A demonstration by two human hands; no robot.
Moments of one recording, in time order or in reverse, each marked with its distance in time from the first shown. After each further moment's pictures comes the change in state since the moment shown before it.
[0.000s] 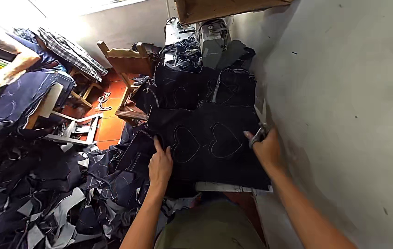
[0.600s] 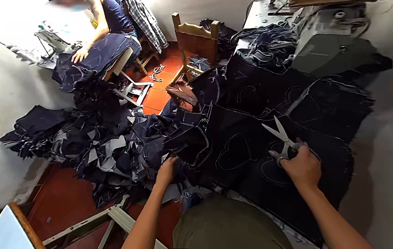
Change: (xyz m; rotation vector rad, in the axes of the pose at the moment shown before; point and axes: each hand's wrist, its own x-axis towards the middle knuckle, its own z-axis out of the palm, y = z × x) left_hand -0.005 -0.183 0.032 -0.114 -0.239 -0.081; right_hand 0.038 -0.029 0.091 -0.201 -0.216 -0.380
